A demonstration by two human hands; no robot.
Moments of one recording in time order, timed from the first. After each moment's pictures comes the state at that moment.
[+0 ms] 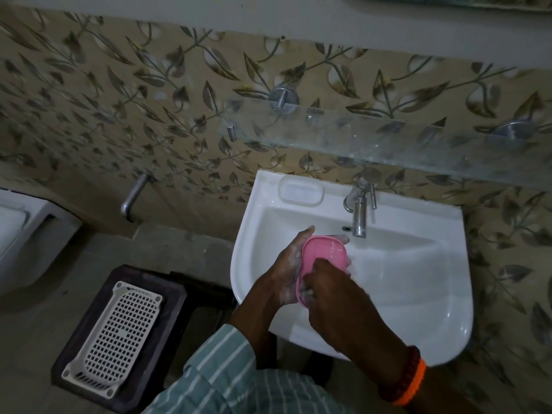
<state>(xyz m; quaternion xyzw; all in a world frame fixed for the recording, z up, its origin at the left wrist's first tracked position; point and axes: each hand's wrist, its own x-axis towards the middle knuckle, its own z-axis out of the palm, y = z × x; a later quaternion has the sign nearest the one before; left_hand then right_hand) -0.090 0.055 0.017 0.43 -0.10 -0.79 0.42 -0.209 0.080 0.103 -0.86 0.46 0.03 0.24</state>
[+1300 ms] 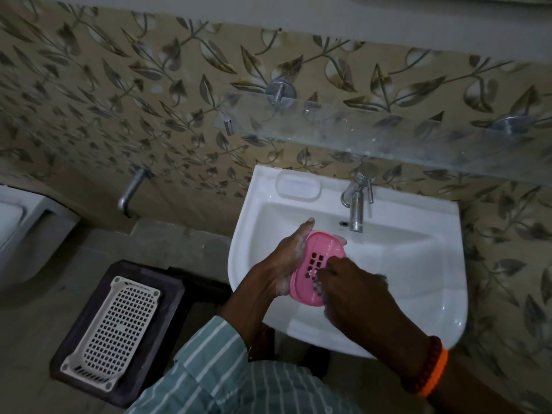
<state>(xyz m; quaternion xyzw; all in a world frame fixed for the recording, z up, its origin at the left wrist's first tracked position) -0.088 0.052 0.052 0.55 -0.15 -0.75 0.34 -0.247 0.070 0.088 -0.92 0.37 0.06 0.12</state>
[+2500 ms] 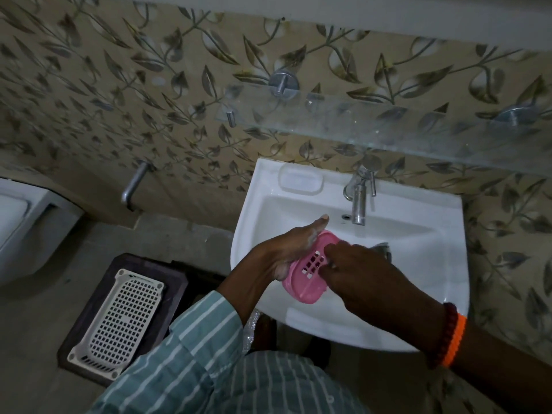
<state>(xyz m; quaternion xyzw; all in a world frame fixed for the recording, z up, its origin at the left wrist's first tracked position) -0.086 0.046 0.074 0.58 -0.20 -0.75 0.23 -0.256 0.051 0.113 -0.97 0.22 0.05 0.05</state>
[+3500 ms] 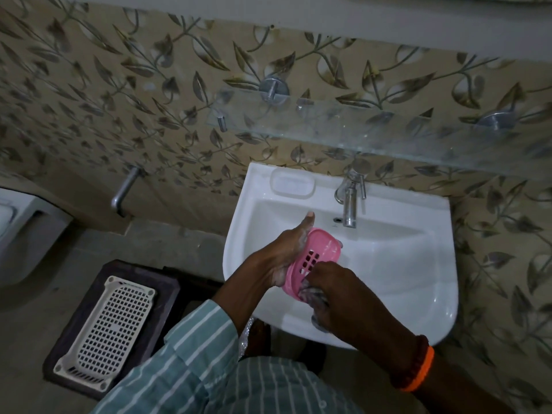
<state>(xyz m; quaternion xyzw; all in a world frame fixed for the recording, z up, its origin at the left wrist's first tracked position) -0.093 0.051 0.085 0.58 -0.16 -0.76 0.26 -0.257 0.077 0.067 -0.88 0.36 -0.06 0.32</state>
